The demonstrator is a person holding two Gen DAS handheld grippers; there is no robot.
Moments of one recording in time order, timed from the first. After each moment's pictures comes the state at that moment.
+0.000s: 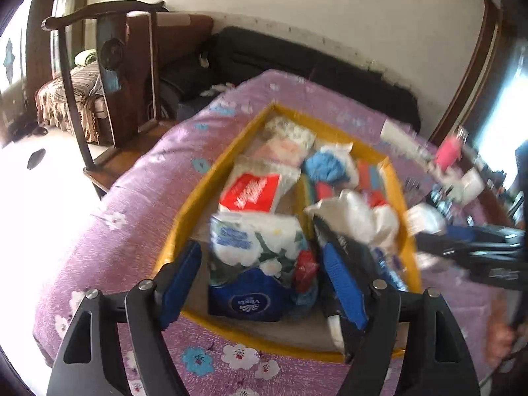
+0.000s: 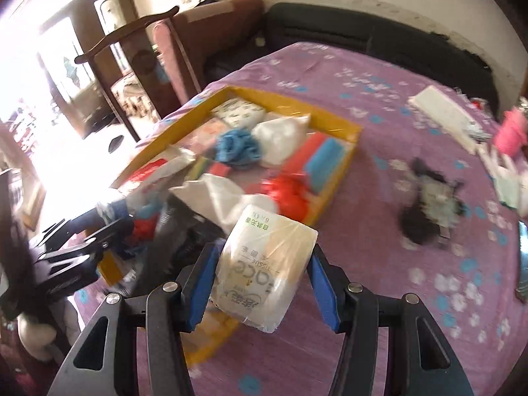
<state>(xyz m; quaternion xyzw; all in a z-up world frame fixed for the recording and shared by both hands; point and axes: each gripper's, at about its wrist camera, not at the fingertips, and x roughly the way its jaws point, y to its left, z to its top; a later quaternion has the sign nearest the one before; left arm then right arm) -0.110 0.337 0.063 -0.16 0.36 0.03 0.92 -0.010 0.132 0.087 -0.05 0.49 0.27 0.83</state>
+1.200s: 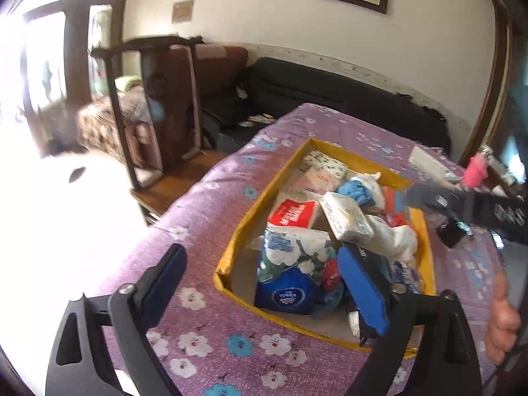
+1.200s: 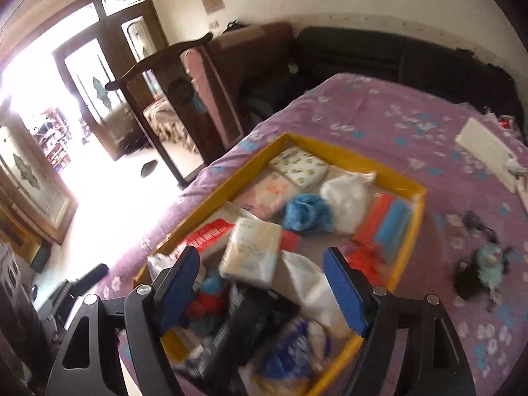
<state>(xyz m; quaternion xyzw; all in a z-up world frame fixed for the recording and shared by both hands) -0.143 0.328 0.088 -0.10 0.32 0.14 0.93 -0.009 0.165 0.123 -0.02 0.42 0.30 0.85</state>
